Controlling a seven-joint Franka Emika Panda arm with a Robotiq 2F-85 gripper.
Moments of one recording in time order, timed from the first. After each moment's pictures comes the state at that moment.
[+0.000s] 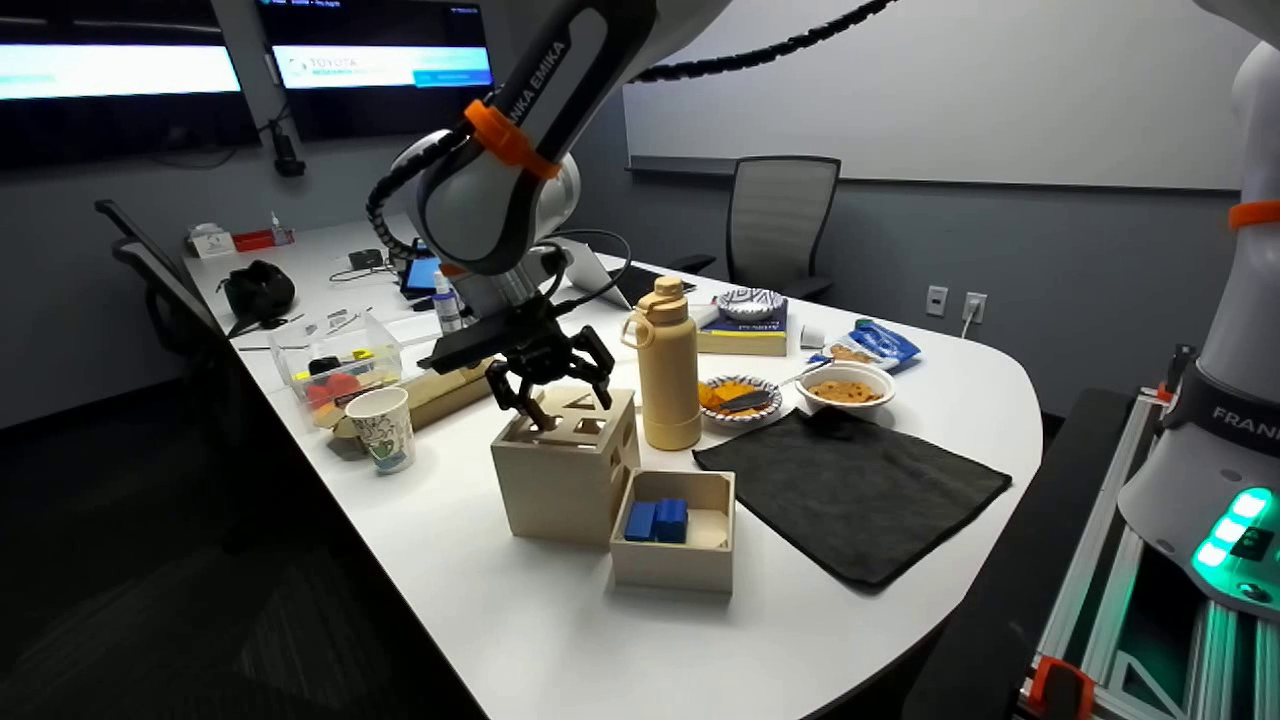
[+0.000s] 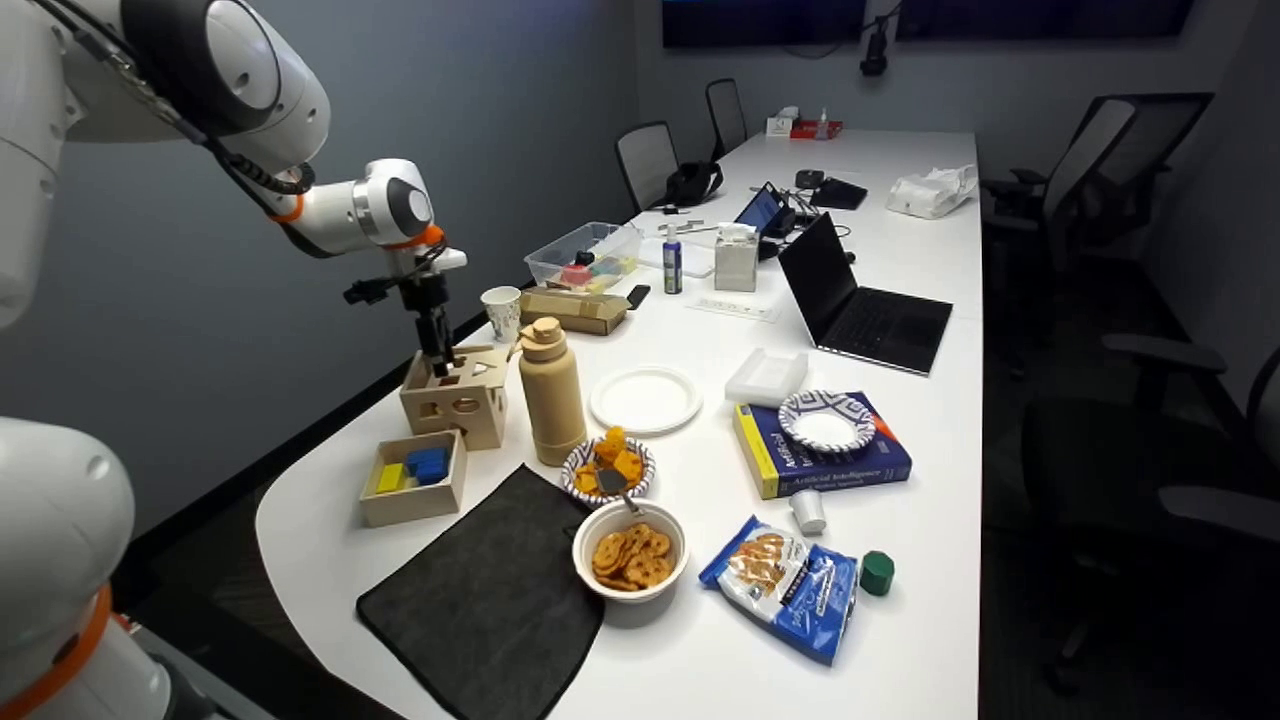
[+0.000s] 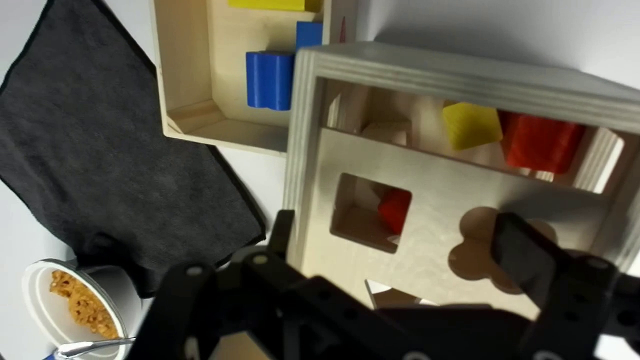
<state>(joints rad) 0.45 0.75 0.01 -1.59 -0.17 2.03 1.42</state>
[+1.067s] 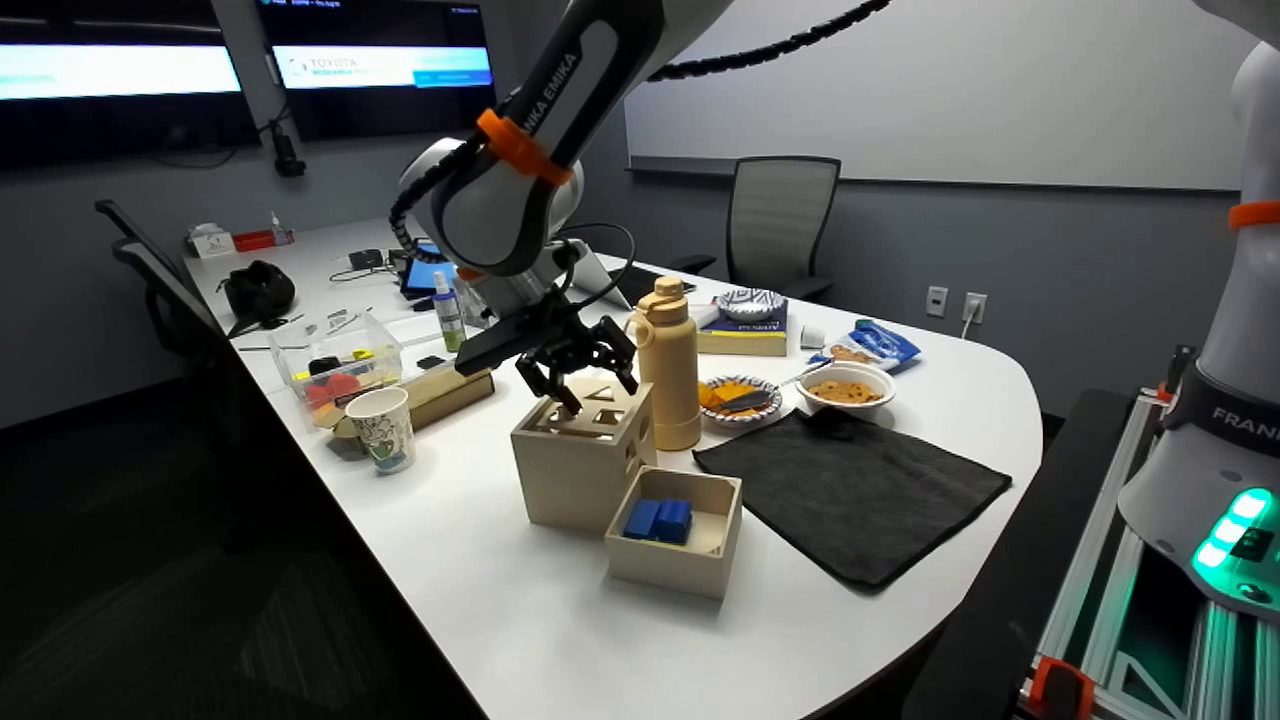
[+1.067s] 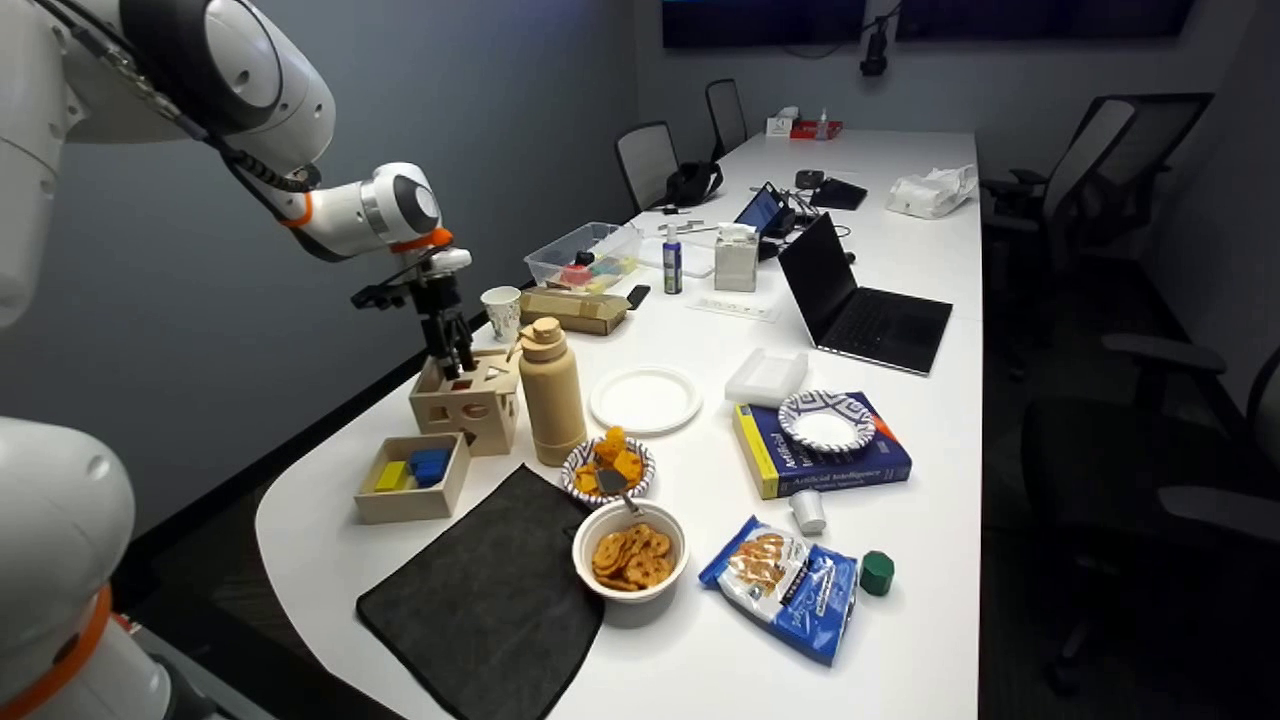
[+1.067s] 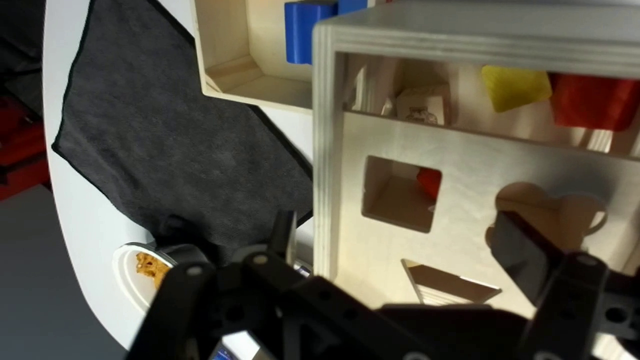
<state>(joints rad) 0.45 0.75 -0.02 -1.58 -0.25 1.93 1.58</state>
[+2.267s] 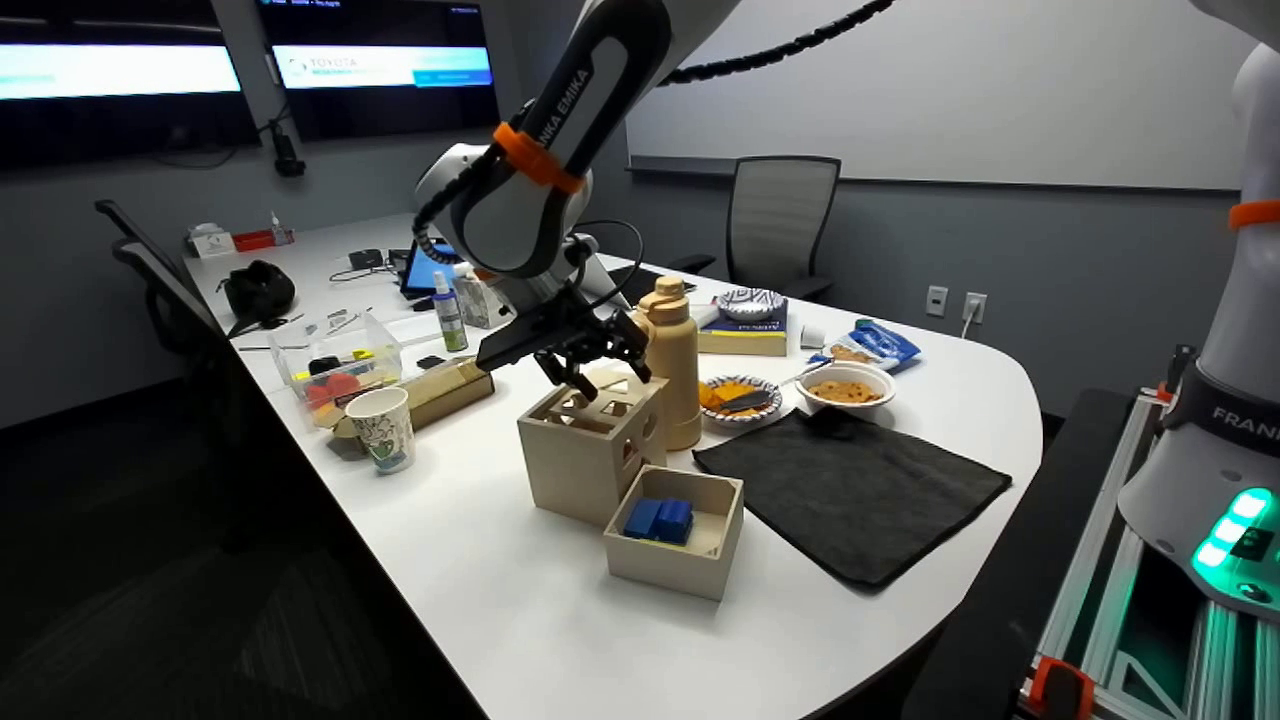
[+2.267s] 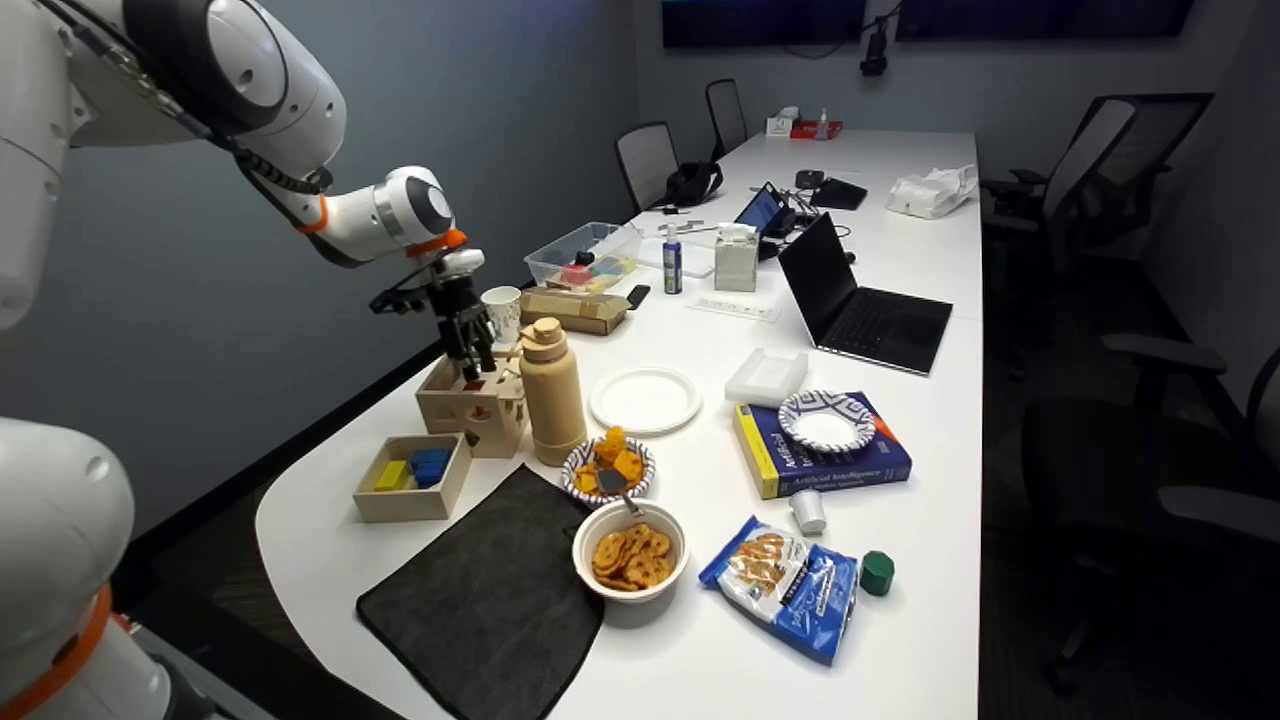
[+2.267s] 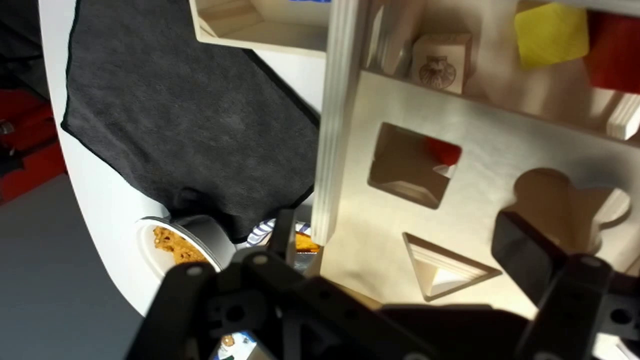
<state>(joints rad) 0.45 0.76 -0.05 -1.58 -0.30 1.92 1.63</state>
